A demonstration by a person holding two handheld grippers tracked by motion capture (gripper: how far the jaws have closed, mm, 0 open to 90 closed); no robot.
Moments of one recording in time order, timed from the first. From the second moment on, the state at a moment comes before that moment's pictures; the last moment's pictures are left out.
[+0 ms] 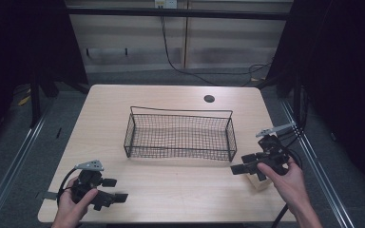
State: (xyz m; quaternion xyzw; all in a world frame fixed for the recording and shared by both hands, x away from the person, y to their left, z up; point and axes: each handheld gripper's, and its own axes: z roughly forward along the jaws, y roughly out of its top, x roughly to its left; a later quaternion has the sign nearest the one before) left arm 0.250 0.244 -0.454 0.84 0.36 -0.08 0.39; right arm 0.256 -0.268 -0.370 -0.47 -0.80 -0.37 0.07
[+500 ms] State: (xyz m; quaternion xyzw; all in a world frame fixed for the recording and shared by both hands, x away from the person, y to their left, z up) left arm 0.251 0.244 -0.454 0.84 0.36 -0.08 0.39; right arm 0.265 -0.296 -0.375 -0.50 -0.80 -0.33 0.08
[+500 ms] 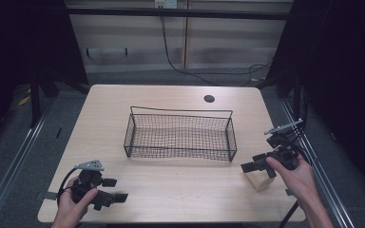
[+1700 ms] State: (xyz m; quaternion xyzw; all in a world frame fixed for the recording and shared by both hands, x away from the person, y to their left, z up) left arm 0.250 0.242 -0.455 0.84 0.36 -0.08 0.39; right arm 0.298 -0.345 -0.429 -0.57 -0.79 -0.20 0.10
